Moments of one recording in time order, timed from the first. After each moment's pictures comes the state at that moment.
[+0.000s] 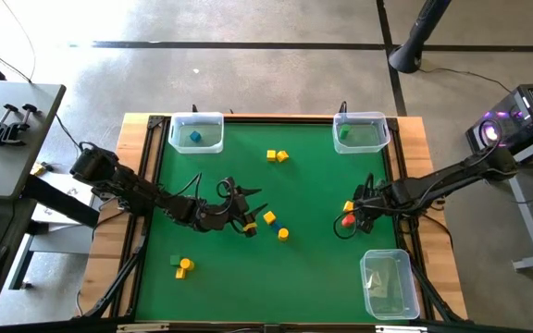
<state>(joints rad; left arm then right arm) -0.33 1.58 0.73 0.52 -0.81 -0.02 0.27 0.98 0.46 -0.92 0.23 0.80</state>
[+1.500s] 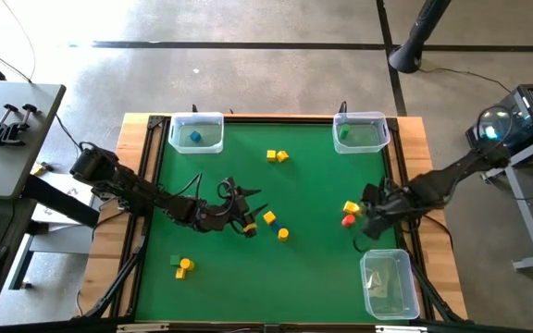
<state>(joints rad) -0.33 1.58 0.73 0.50 -0.81 -0.02 0.54 0.98 0.91 -1.21 0.27 1.01</state>
